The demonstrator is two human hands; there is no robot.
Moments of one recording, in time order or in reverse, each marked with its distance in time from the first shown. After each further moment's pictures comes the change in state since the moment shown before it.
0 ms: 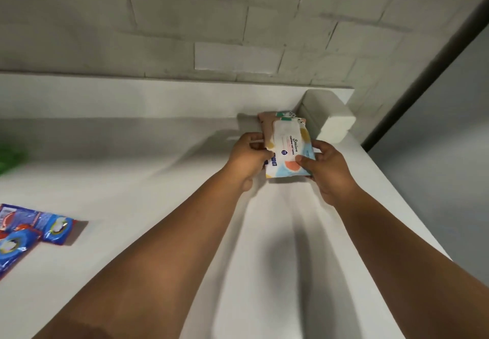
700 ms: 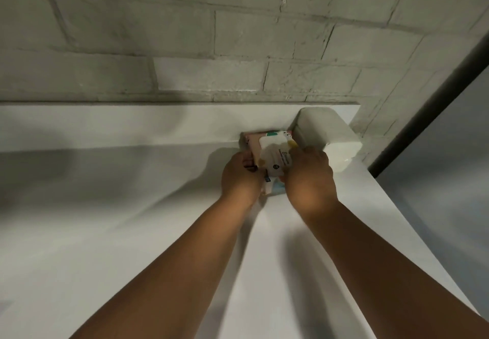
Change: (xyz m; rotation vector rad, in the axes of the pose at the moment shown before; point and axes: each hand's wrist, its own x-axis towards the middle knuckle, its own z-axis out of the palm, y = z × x) left_hand 0.084 -0.020 0.041 0.351 0.258 0.086; right_hand 0.091 -0.002 0.013 -1.281 0.138 -0.354
